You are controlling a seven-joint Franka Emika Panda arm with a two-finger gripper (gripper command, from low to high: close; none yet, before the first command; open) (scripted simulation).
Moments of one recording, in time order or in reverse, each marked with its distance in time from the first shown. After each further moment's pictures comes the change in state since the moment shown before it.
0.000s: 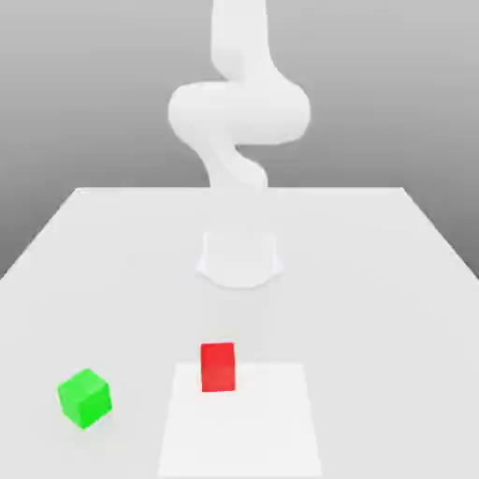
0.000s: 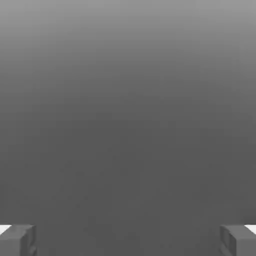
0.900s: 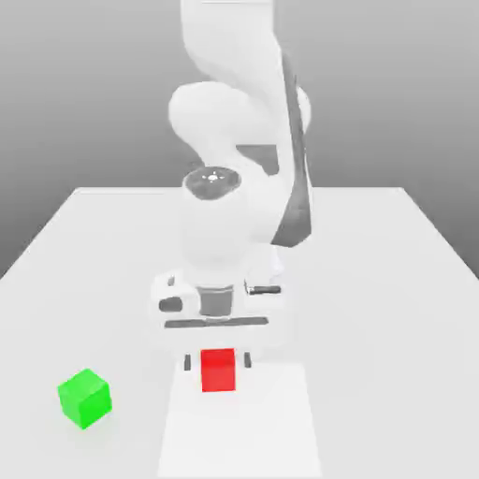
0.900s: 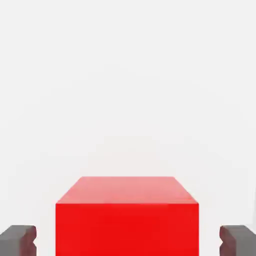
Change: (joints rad) arm -0.056 0.923 -0.015 -0.516 0.060 0.716 -0.201
